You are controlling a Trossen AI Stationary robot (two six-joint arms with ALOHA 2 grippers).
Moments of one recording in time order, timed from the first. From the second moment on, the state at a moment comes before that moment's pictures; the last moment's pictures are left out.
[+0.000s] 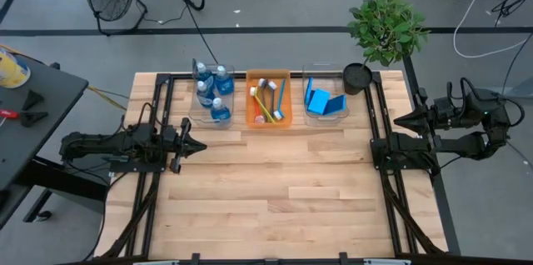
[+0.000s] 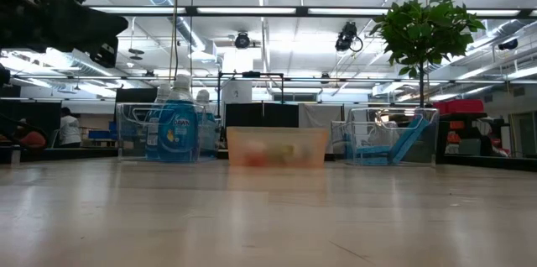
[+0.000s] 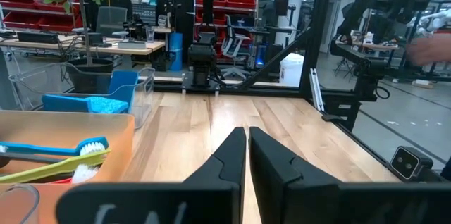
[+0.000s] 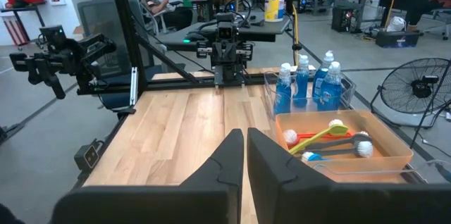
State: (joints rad) left arm -0.03 0.01 0.01 0.06 0.05 -0.09; right arm -0.07 0.10 0.98 -1.03 -0.09 0.04
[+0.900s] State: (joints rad) left arm -0.03 0.01 0.01 0.06 0.05 -0.09; right arm -0.07 0.10 0.88 -0.95 -0.09 0.14
